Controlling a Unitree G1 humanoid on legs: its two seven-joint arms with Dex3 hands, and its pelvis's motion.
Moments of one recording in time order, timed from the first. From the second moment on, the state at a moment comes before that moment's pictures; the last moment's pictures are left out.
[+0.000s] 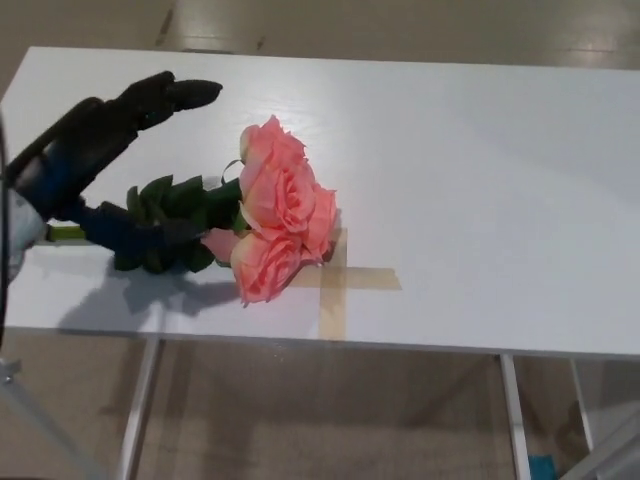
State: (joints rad) left_arm -0.53 0.62 -0.07 0.19 0.14 -0.03 -0.42; right_arm -0.21 -0.26 -0.05 1.34 -0.19 -0.07 -0.11
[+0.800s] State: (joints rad) left_arm -0.73 0.59 -0.26 0.55 0.38 0.02 -0.33; right_arm -0.22 -0.26 -0.05 1.33 -0.19 -0.07 -0.10
